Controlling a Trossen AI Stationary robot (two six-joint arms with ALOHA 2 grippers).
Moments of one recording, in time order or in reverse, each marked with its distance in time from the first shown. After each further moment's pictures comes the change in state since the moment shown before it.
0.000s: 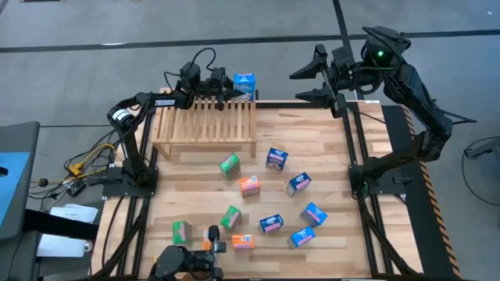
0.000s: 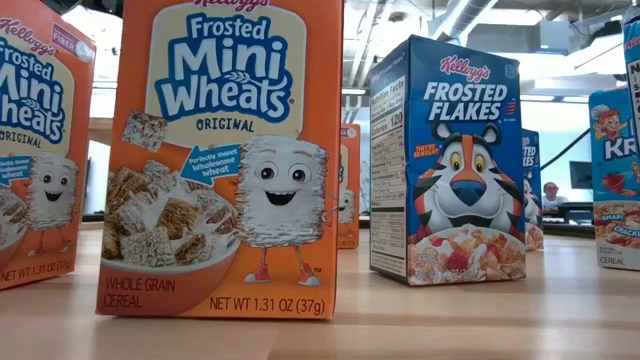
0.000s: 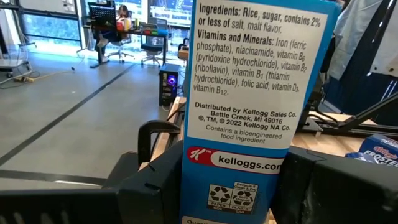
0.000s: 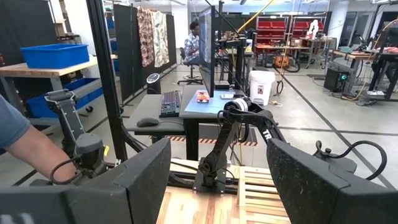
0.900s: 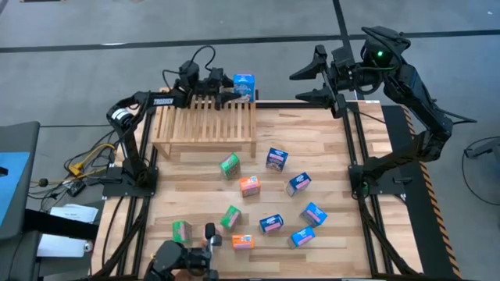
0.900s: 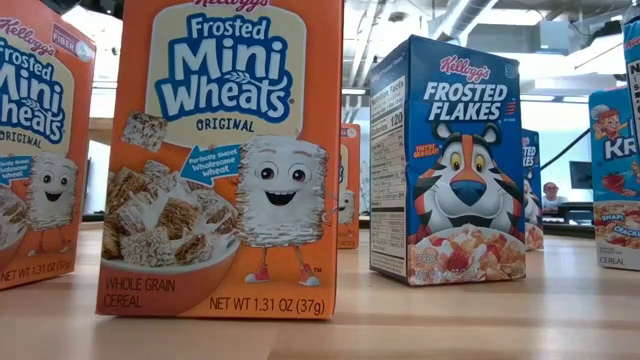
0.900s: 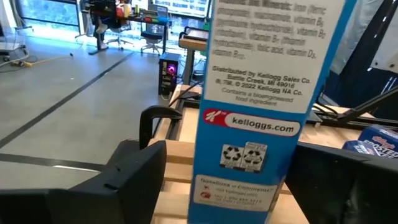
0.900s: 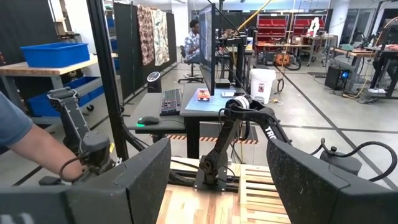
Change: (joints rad) left arm 0.031 -0.001 -0.001 -0.067 0.027 0.025; right arm 0.000 0.000 0.000 -0.010 -0.001 -0.002
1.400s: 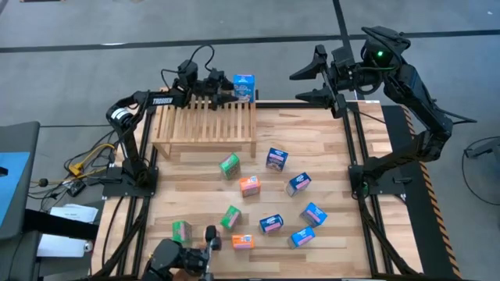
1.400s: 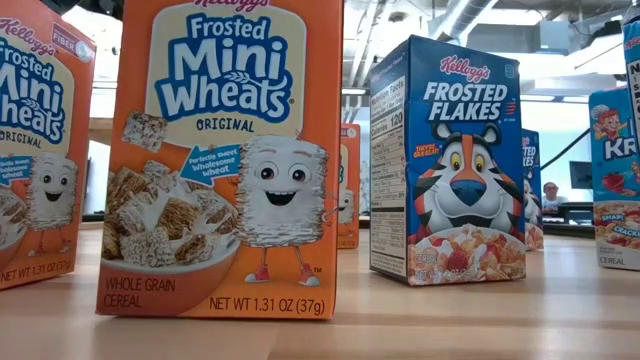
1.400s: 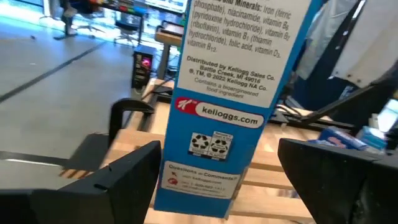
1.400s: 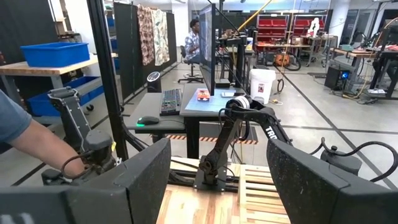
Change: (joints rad) left arm 0.015 0.000 0.000 0.002 0.129 -0.107; right arm 0.000 0.000 0.000 0.000 0.000 -0.002
